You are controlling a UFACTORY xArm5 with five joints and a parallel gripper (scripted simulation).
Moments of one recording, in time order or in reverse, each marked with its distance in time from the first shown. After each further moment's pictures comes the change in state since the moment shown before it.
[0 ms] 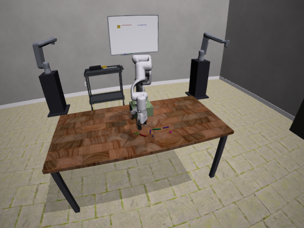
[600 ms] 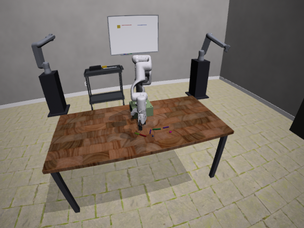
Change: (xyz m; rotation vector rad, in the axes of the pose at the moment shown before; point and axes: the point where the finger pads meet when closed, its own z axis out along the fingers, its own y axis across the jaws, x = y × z) arm 0.001 0.000 0.004 0.000 0.000 -0.167
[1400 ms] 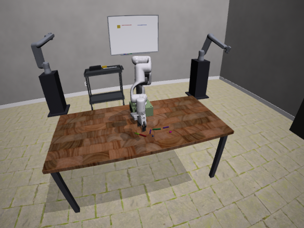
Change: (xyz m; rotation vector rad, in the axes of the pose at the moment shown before) arm 0.006 0.001 0.017 0.000 0.000 -0.800
